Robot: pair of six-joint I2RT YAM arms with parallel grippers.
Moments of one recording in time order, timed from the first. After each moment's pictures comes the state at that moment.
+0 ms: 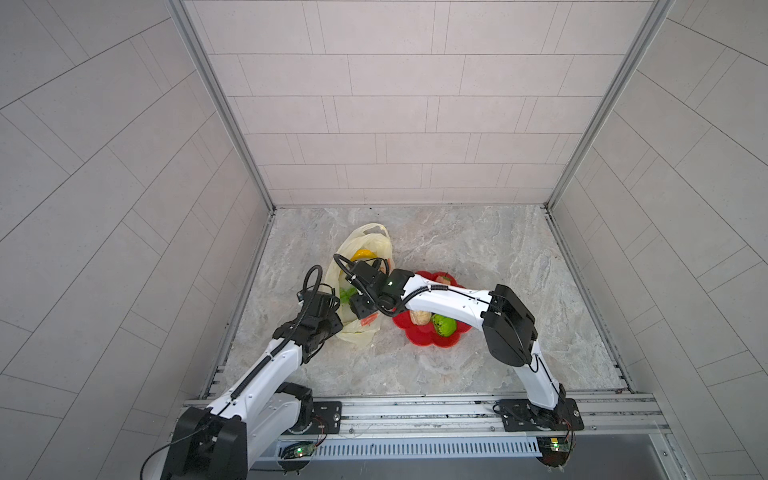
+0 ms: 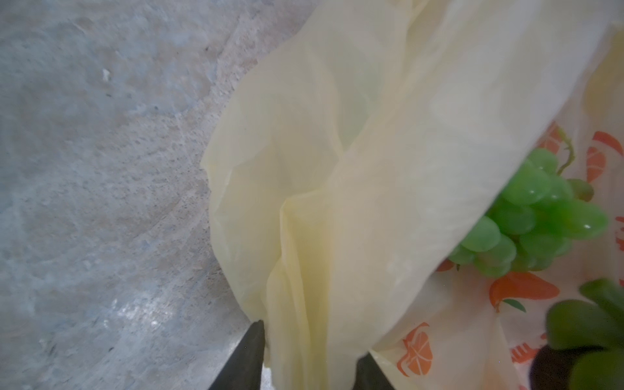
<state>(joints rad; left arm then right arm) -0.24 0.98 0.41 -0.44 -0.08 -0.76 1.00 2.11 1.77 -0.65 0.06 0.46</state>
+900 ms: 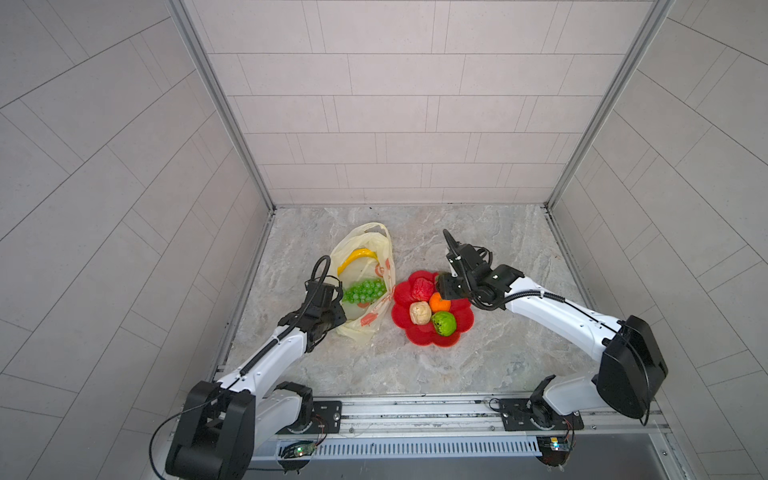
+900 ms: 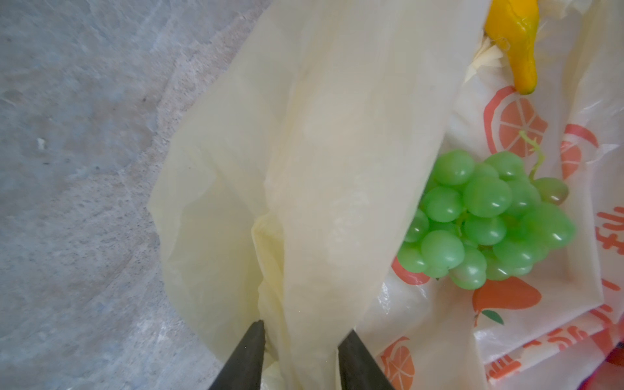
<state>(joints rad) -0.24 1.10 0.47 -0.35 -0.05 -0.66 0.60 1.40 1.04 -0.61 0.10 0.49</state>
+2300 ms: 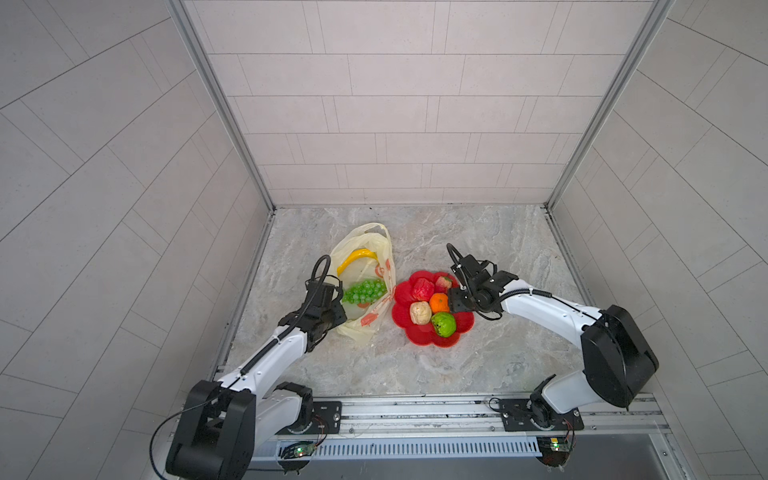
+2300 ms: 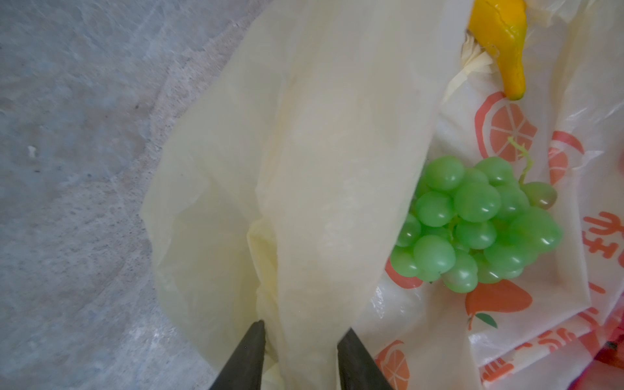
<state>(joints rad) -0.24 1.10 0.47 -0.33 -0.04 -0.66 0.55 1.49 0.96 -0.63 0.12 0.50</state>
